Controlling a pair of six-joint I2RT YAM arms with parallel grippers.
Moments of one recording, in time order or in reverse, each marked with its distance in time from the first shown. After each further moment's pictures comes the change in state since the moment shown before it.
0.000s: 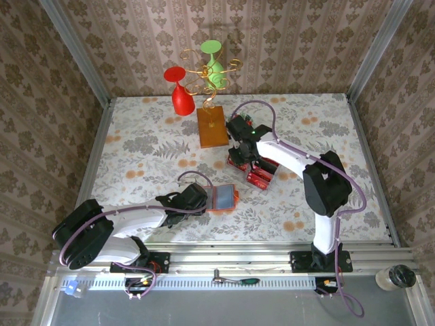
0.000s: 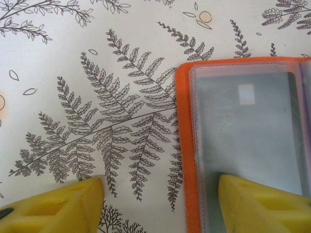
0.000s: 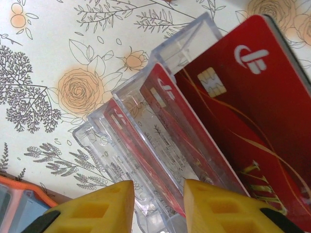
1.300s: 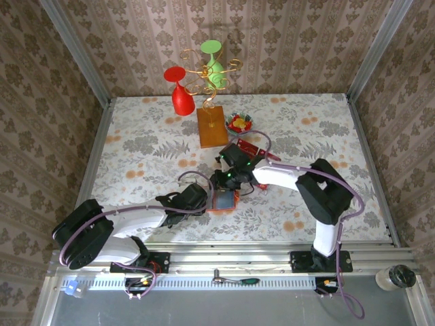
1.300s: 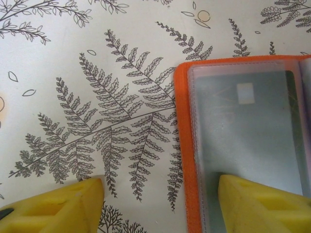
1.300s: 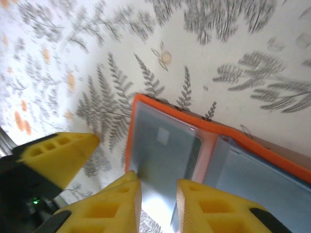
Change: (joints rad) left arm 0.000 0.000 0.000 0.000 0.001 0.010; right arm 0.117 -0.099 -0.374 0.496 -0.502 0.507
